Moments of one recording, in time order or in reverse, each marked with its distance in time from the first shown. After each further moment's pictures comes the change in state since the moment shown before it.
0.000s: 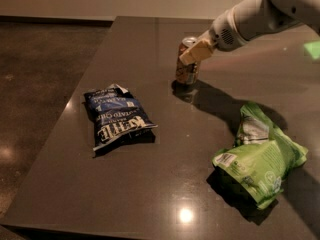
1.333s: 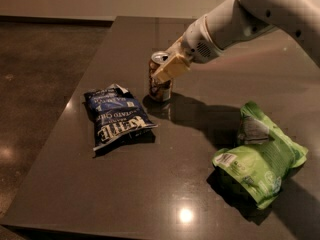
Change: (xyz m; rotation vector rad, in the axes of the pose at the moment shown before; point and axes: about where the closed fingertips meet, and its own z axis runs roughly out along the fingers) arm -0.021 0.092 0.025 -0.209 -0.011 -0.217
